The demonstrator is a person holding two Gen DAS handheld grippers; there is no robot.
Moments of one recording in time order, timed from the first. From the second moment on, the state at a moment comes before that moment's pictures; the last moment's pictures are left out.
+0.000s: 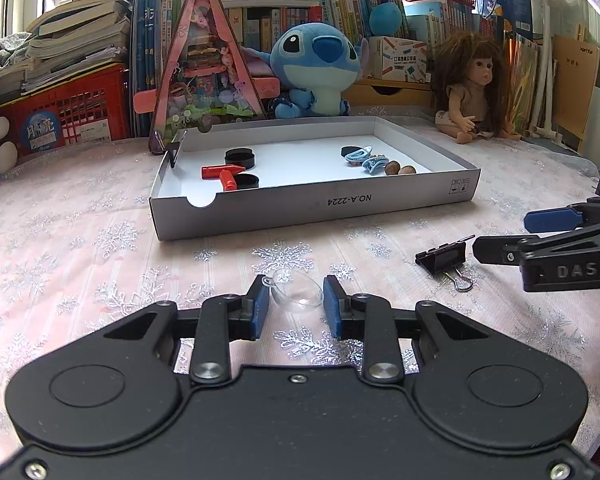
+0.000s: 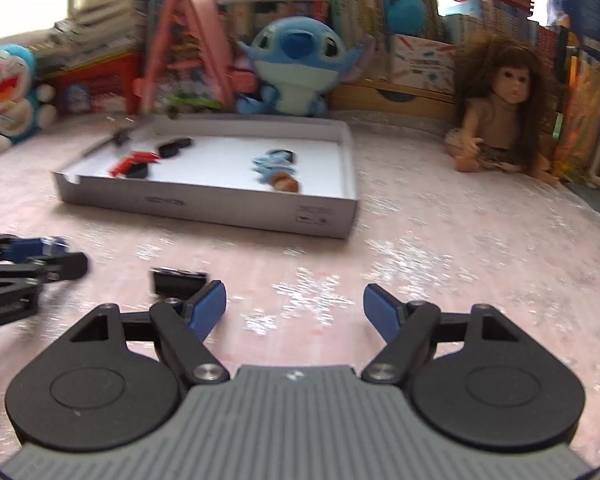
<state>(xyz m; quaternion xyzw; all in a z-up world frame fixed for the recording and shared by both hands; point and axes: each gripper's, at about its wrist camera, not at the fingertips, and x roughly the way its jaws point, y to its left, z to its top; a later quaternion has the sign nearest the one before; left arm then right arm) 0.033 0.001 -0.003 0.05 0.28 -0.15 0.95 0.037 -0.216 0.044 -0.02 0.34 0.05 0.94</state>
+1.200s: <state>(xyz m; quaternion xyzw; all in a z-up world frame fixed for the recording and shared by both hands) 0.030 0.002 -0.001 0.04 0.28 -0.14 0.95 0.039 -0.169 0.044 0.02 0.33 0.08 0.94</state>
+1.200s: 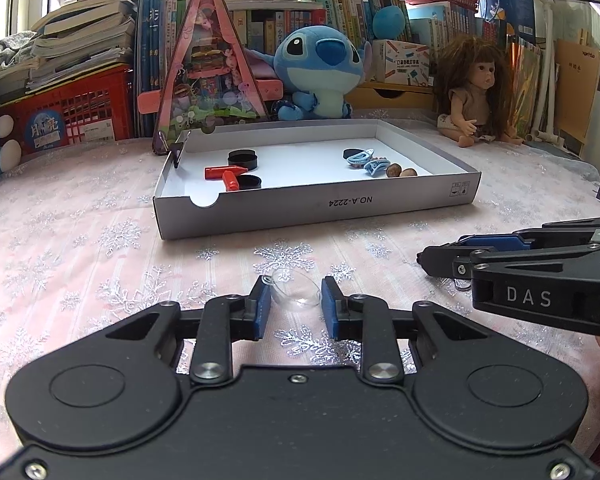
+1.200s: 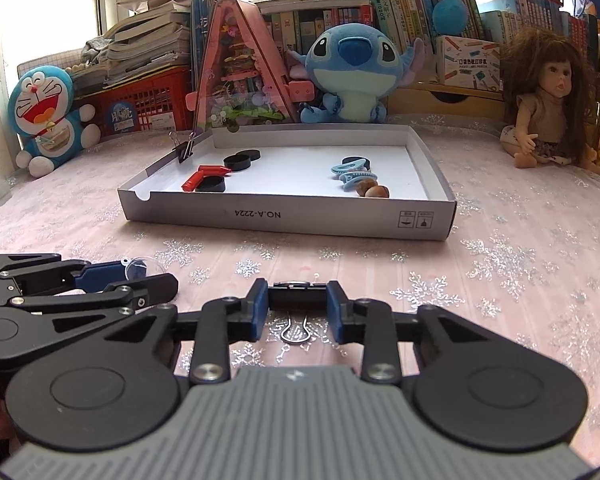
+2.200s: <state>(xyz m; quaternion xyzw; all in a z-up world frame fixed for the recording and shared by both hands) 0.136 0.021 0.083 -0.04 0.28 -0.12 0.95 0.126 -0.228 0.105 0.07 0.31 0.06 0.94</state>
